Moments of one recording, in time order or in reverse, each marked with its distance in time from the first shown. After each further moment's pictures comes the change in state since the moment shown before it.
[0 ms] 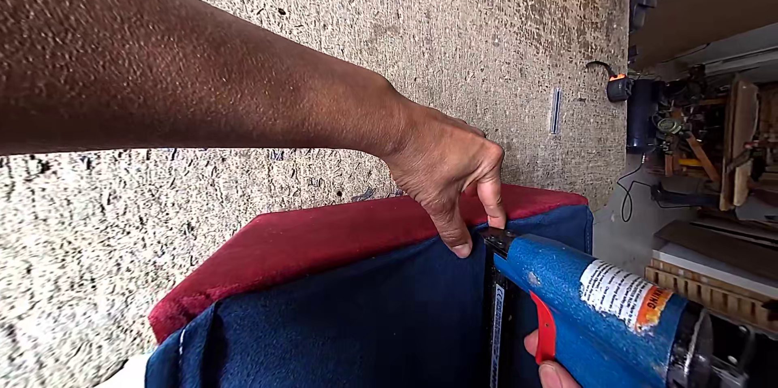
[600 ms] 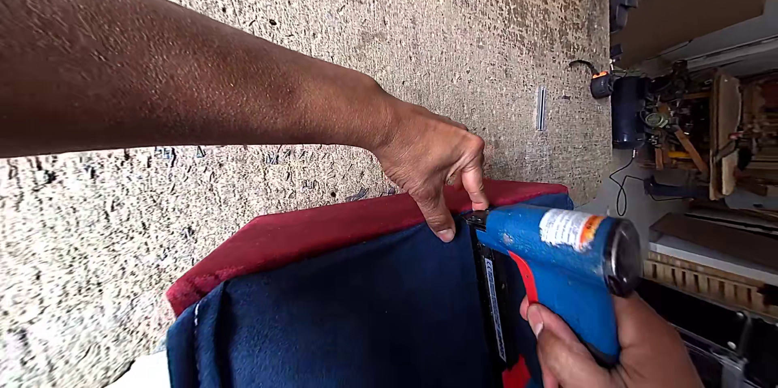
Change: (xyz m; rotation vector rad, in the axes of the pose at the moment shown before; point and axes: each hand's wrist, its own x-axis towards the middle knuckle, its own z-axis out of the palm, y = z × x) left_hand 0.002 0.000 -0.001 -0.044 -0.026 0.018; right_hand 0.018 0.003 -0.027 -0.174 -0.100 0.068
